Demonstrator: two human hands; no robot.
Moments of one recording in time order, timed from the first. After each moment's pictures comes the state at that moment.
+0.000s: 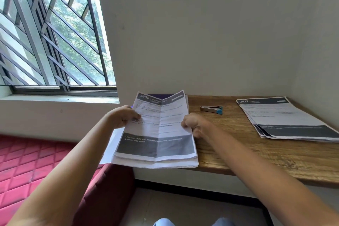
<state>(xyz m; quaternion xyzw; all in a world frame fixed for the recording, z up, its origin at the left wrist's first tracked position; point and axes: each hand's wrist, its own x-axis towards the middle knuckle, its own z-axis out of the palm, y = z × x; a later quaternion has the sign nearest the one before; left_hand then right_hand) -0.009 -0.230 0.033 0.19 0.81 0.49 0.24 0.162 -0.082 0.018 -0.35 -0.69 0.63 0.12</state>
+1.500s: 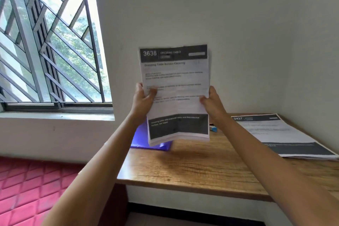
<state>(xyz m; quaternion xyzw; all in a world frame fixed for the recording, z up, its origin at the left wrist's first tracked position) 0.028 -0.165 0.087 0.38 0.58 0.72 0.01 0.177 0.000 0.072 -0.15 -0.71 0.54 0.42</state>
